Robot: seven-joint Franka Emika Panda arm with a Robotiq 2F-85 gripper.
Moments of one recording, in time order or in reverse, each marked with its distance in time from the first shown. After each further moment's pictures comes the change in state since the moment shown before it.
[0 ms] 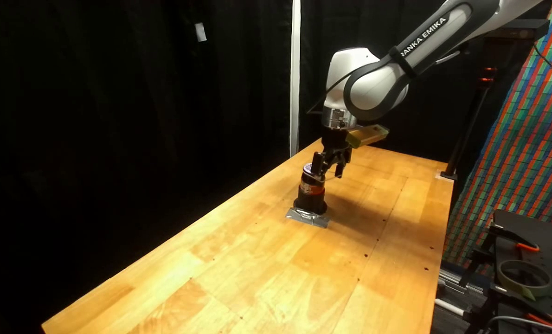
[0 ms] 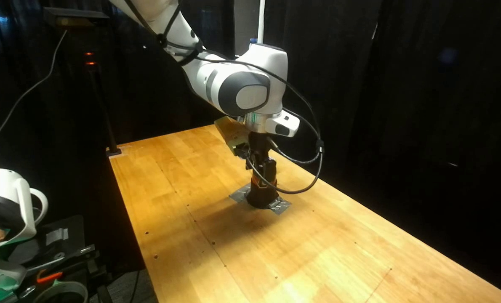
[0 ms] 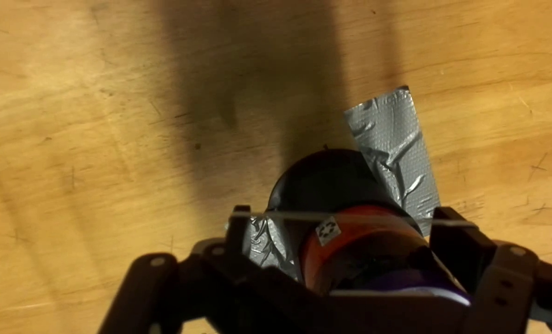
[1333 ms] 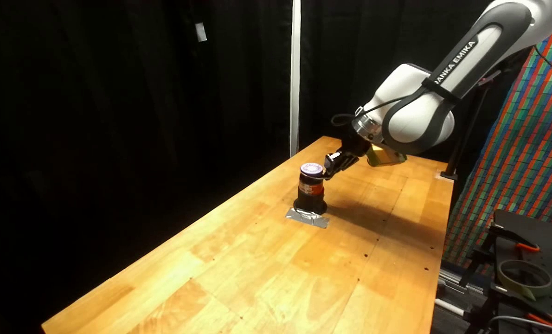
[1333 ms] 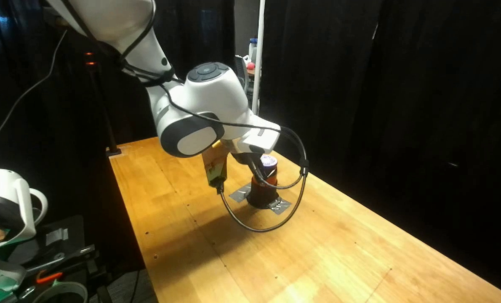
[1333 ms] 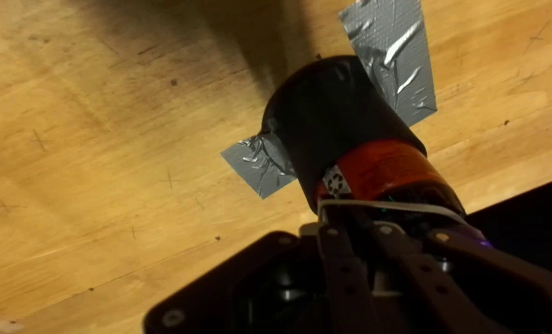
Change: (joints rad) arm -0.152 -0.073 0.181 -0.375 0.194 0.804 -0.084
